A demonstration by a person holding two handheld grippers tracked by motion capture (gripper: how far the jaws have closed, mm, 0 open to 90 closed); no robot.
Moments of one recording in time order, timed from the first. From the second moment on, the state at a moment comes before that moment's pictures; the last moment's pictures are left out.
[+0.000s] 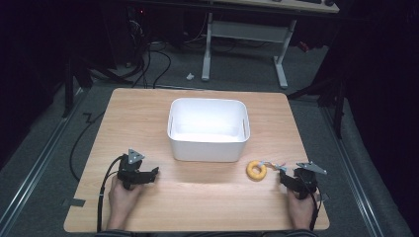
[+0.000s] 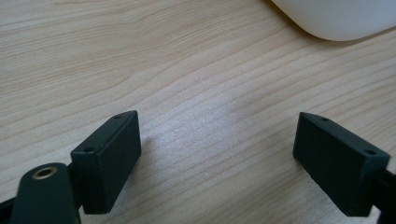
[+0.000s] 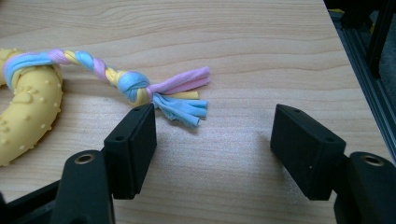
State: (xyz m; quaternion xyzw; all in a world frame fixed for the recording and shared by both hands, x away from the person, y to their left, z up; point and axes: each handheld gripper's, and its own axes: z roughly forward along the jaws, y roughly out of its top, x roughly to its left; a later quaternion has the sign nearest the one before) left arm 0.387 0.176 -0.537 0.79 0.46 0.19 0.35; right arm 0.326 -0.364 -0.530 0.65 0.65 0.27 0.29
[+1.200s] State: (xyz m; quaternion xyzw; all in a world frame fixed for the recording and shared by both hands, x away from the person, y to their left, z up) left arm 0.389 0.176 -0.537 0.79 0.46 0.19 0.35; right arm 0.322 -0.366 -0.526 0.63 0.67 0.28 0.27
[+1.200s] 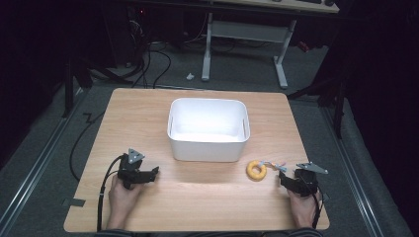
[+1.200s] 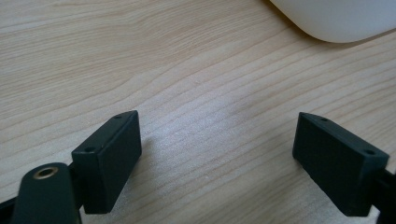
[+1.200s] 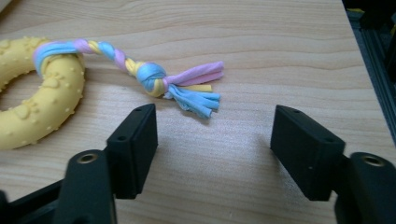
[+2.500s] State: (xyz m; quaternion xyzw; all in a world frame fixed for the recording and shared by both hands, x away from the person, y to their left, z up) left arm 0.390 0.173 -0.537 0.79 0.46 0.19 0.35; right arm 0.316 -0.321 -0.477 0.56 0.74 0.32 0.22
